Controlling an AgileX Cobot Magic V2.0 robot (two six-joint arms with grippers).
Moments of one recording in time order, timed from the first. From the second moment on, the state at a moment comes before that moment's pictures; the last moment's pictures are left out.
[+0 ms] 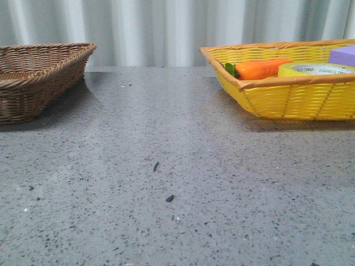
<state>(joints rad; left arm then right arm) -0.06 0.00 0.00 -0.09 0.32 0.09 0.03 -0.01 0.01 -0.05 0.33 -0.04</state>
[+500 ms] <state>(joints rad) -0.06 0.00 0.00 -0.09 0.32 0.09 0.03 -0.01 0.01 -0.05 0.25 -0.04</state>
